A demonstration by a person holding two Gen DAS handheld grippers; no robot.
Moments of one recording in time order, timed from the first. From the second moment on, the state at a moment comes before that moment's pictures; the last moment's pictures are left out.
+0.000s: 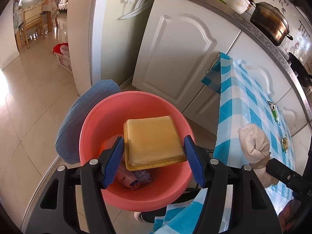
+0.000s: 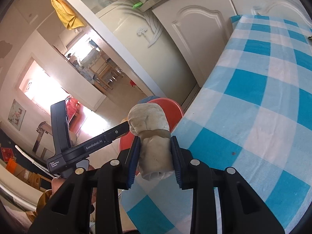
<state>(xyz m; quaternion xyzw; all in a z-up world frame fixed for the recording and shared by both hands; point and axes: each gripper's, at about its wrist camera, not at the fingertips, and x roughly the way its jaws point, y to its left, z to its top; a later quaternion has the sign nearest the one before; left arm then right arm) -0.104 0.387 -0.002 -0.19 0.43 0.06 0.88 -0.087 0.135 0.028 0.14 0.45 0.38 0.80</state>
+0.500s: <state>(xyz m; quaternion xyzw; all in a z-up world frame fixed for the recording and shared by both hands) -0.108 0.413 -0.023 -0.21 0.44 0.07 0.87 -0.075 0.211 0.021 0.05 0.47 0.39 0.79</state>
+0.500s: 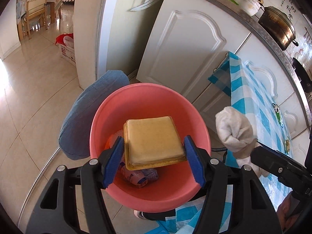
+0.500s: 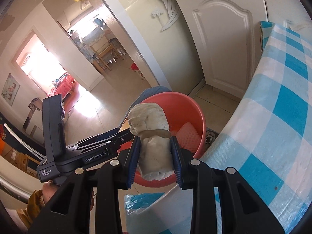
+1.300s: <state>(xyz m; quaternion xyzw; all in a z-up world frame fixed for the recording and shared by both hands) -0.105 0.423 -0.038 -0.23 0.45 0.08 0.86 -0.059 0.209 0.014 0.08 0.47 0.39 0.79</state>
